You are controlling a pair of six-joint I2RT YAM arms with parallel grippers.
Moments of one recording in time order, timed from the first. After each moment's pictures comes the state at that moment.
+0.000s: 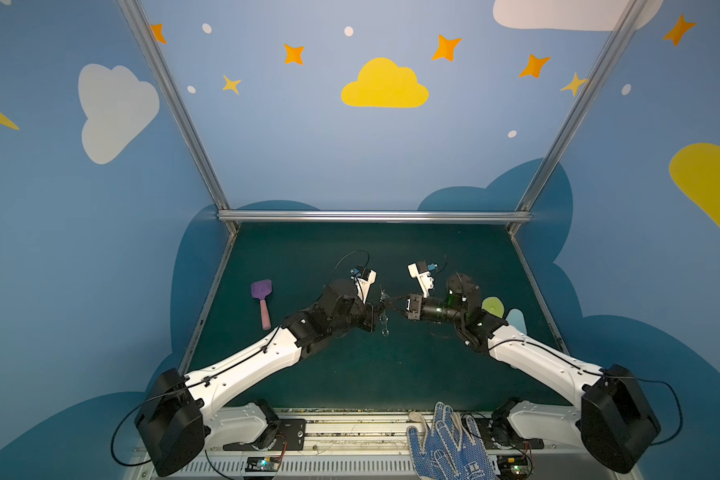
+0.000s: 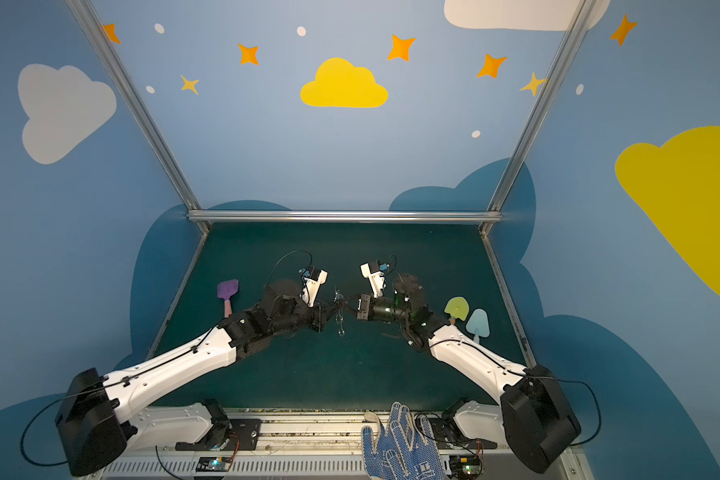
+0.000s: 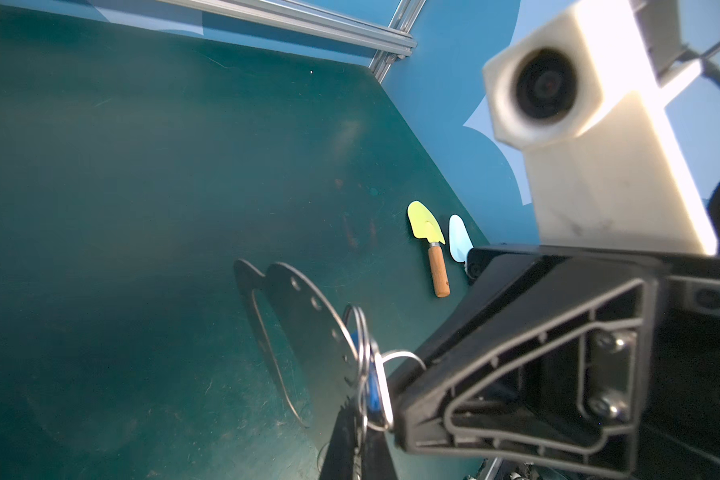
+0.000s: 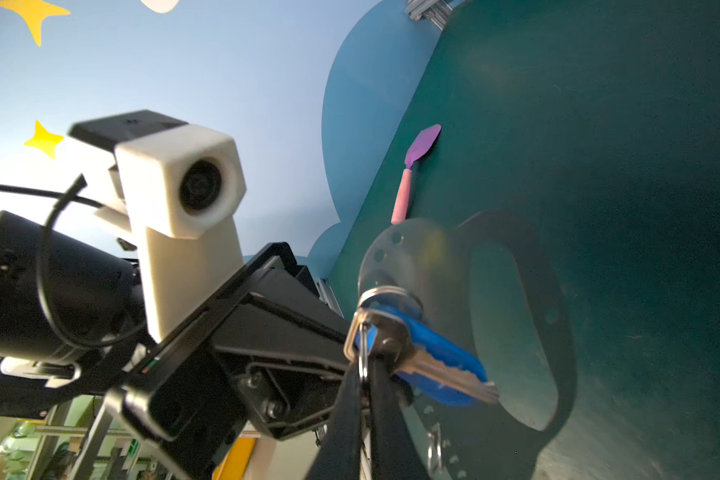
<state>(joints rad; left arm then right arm) -0.79 1.22 0.87 -0.14 0.13 -0.50 0.65 1.24 0.71 0.25 -0.67 0.80</state>
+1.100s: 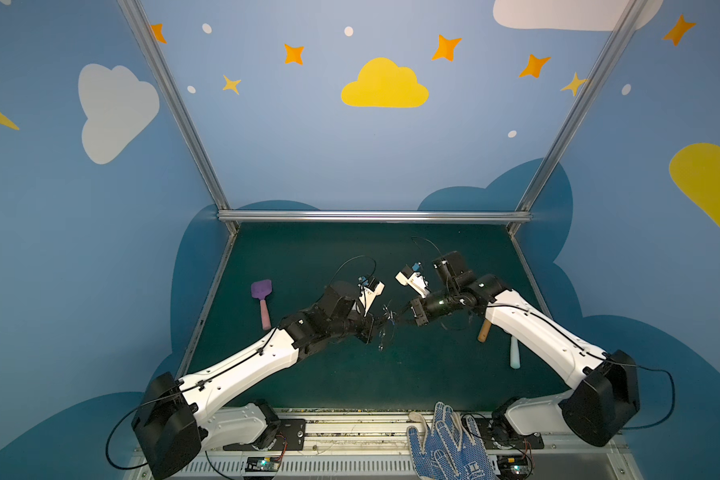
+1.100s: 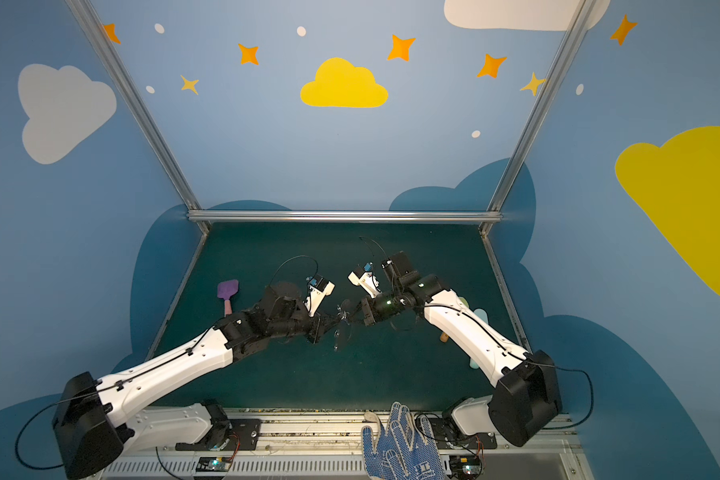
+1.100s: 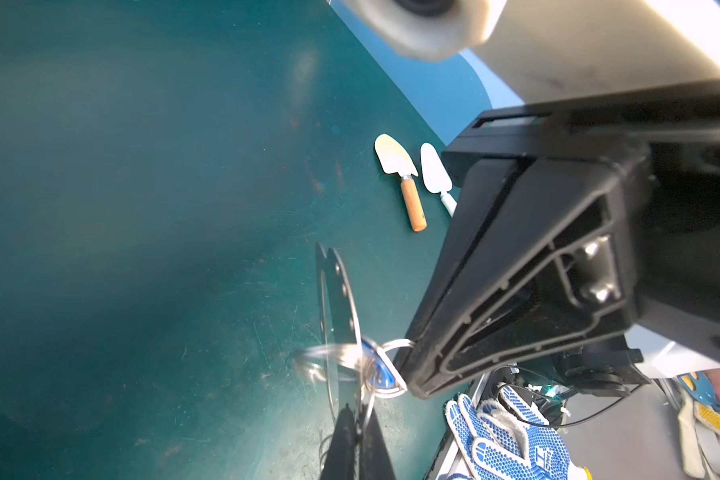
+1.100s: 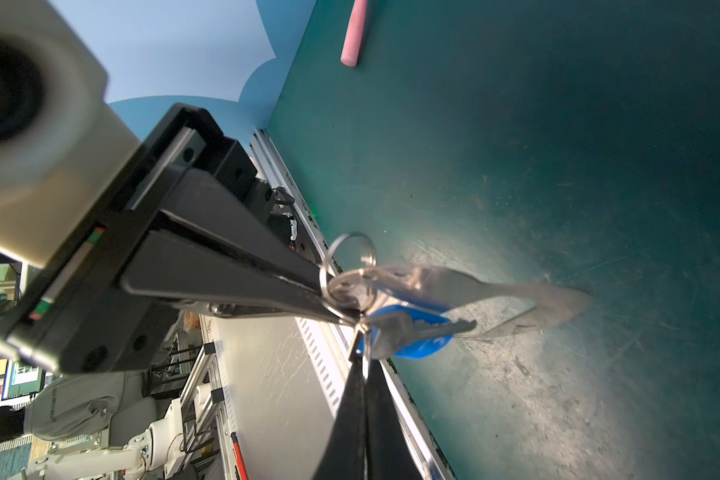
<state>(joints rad) -0.79 1.21 0.89 -0.27 0.26 -0.36 0.61 1.39 1.16 -0.77 -0.79 0.20</state>
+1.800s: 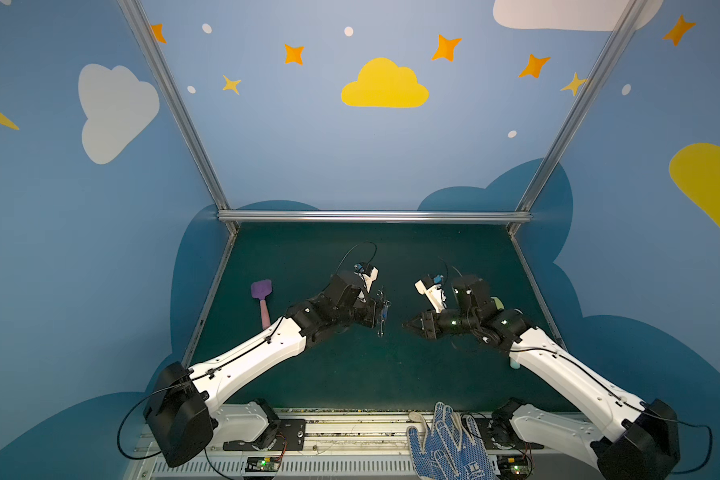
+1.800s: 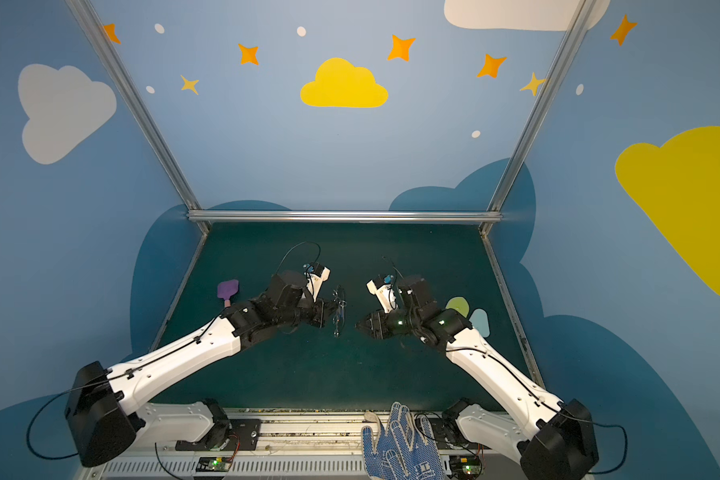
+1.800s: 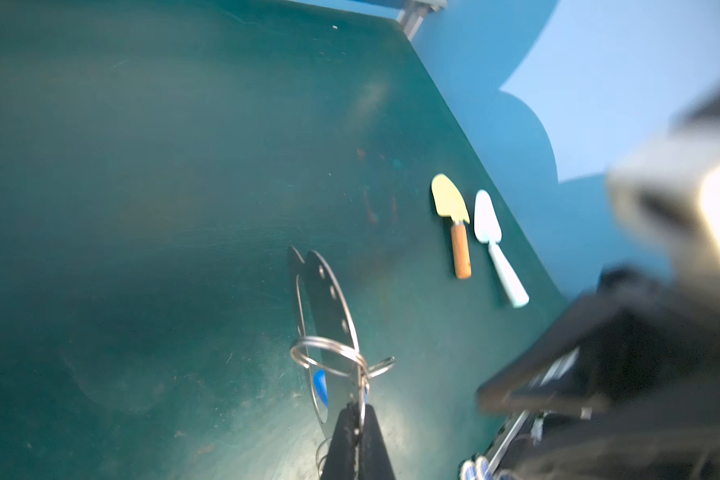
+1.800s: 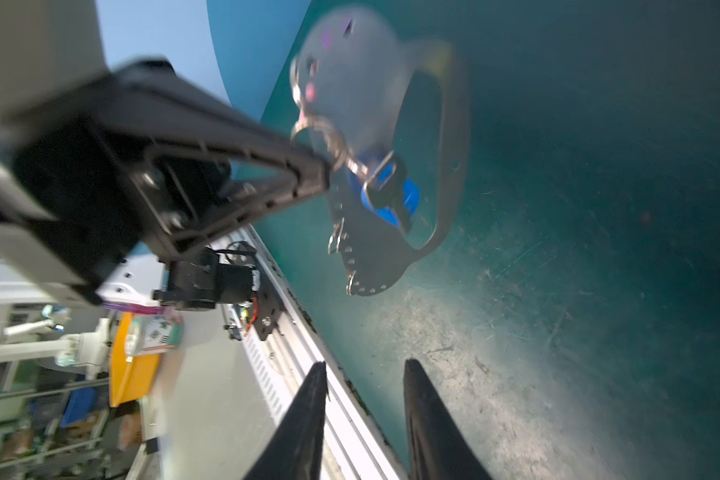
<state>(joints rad) -0.77 1.30 1.01 -0.33 0.11 -0.52 0.66 1.09 0.82 -0.45 -0.54 0.41</state>
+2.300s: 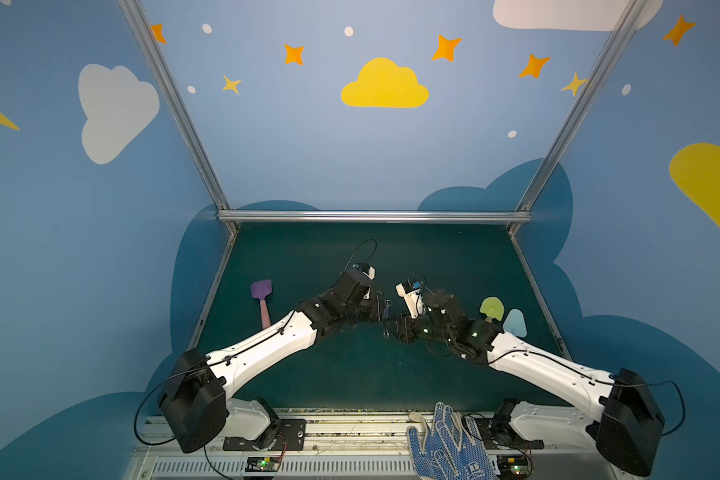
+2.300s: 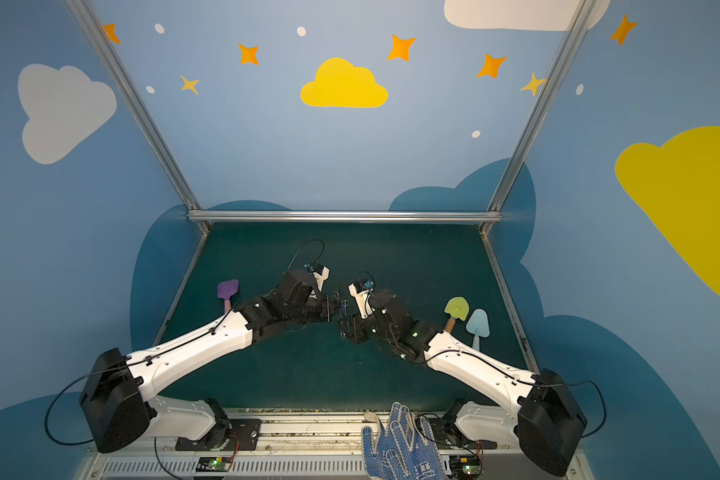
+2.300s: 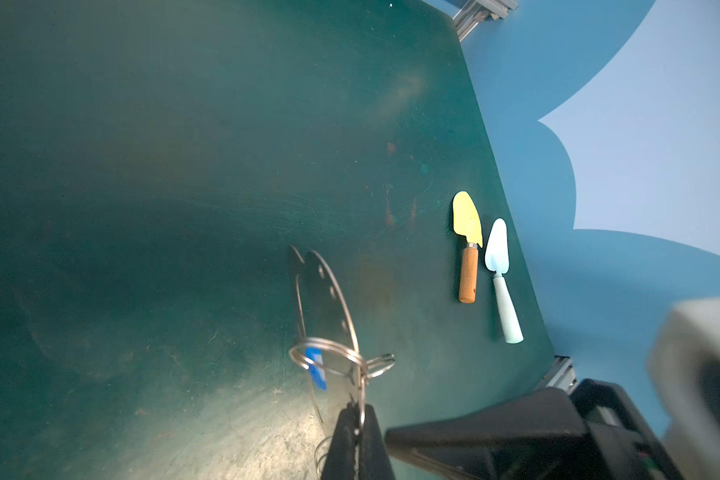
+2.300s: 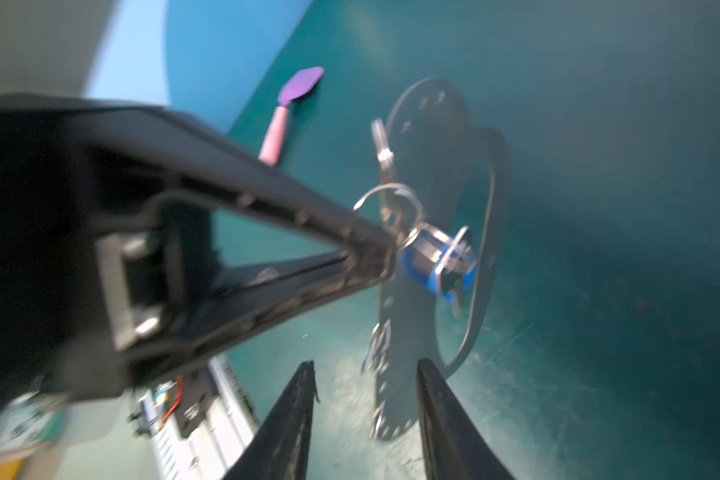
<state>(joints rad) -0.77 1.38 1.03 -0.33 0.10 -0.72 0.88 1.22 0.78 -0.16 -0.16 0.47</state>
